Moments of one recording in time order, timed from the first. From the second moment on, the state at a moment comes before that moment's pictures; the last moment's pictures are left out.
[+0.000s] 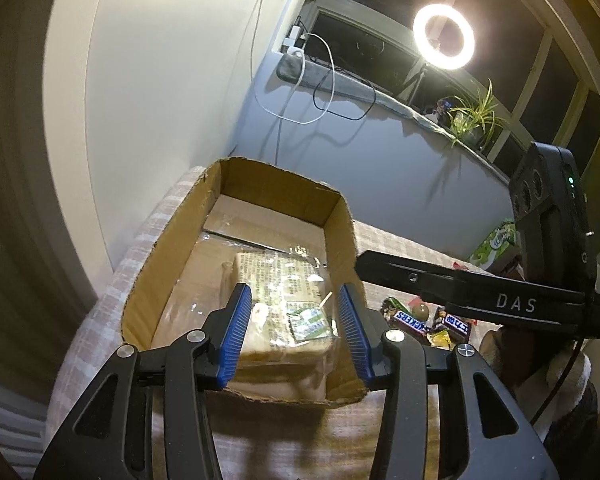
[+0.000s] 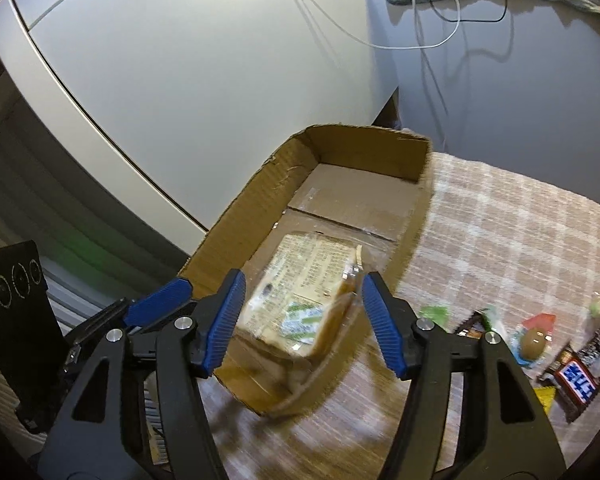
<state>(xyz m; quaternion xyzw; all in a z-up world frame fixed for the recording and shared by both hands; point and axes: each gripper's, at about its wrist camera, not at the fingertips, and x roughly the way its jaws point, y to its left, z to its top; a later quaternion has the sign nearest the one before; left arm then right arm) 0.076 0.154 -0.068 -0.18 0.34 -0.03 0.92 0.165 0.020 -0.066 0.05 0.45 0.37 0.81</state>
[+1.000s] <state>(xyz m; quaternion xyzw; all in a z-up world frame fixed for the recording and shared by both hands) 0.092 0.025 -0.092 -0.13 0.40 -0.14 0.90 0.172 -0.185 -0.104 0.02 0.46 0.26 0.85</state>
